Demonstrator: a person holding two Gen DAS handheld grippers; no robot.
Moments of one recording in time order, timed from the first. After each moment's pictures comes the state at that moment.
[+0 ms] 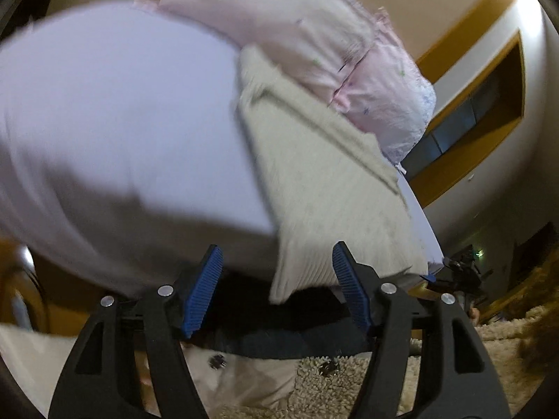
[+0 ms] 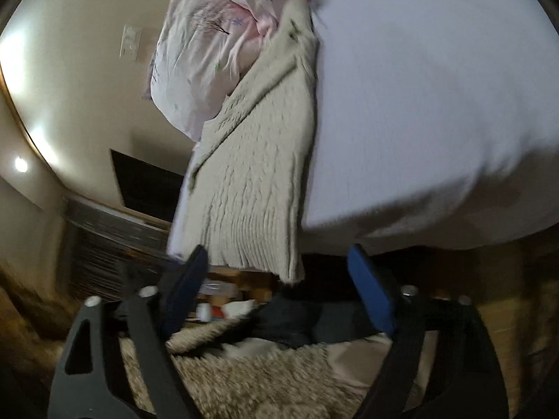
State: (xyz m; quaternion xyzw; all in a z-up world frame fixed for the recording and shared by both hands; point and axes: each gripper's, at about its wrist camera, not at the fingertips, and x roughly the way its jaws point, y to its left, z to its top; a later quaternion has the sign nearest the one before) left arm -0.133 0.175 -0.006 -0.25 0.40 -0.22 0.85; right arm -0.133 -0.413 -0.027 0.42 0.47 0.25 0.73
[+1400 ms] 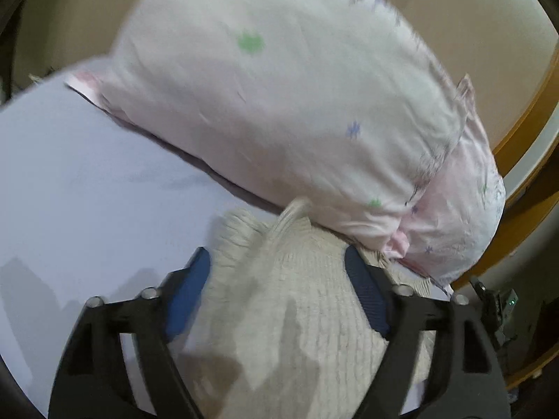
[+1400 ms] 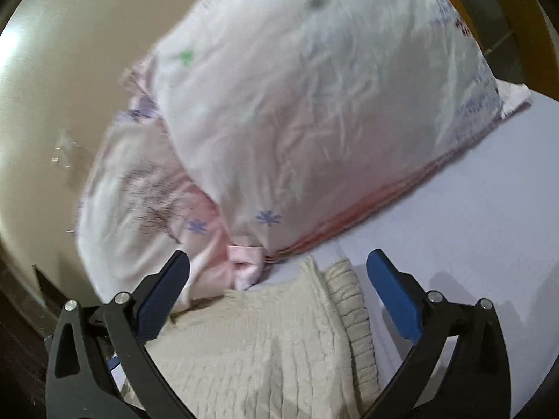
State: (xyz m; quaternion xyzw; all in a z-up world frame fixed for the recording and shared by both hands) left arm 0.150 0.148 0.067 -0.27 0.35 -0.10 0.89; right arm 0.187 -0.409 0.065 0.35 0.26 0.04 0.90
